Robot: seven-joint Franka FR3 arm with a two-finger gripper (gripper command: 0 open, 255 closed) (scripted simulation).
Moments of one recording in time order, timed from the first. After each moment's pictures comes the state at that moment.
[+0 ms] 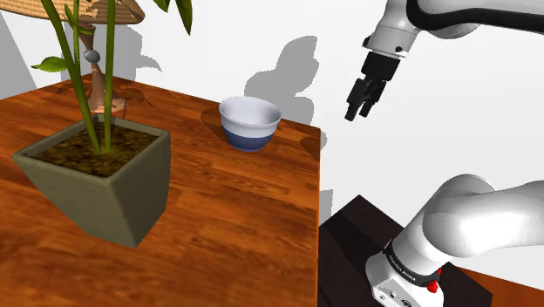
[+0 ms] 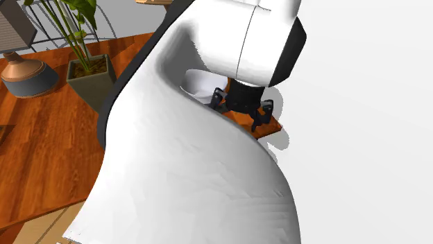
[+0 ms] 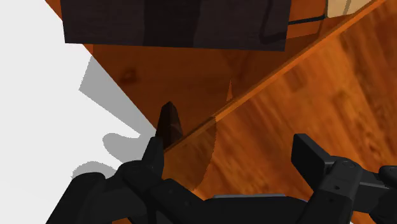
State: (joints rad) arm 0.00 -0.77 -0.04 -2.40 0.08 1.59 -0.08
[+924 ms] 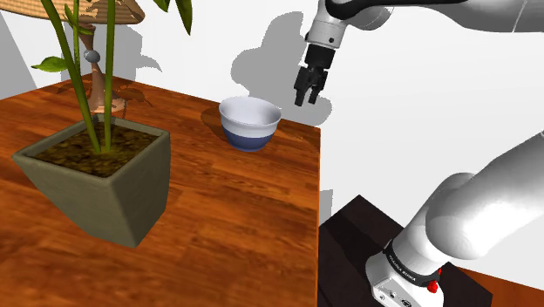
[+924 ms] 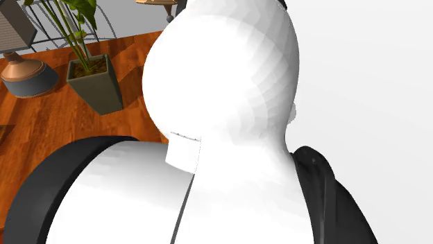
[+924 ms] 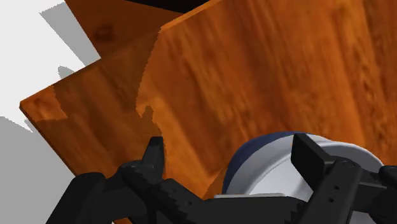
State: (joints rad) arm 0.08 -0.26 -0.05 -2.04 0.15 1.70 -0.20
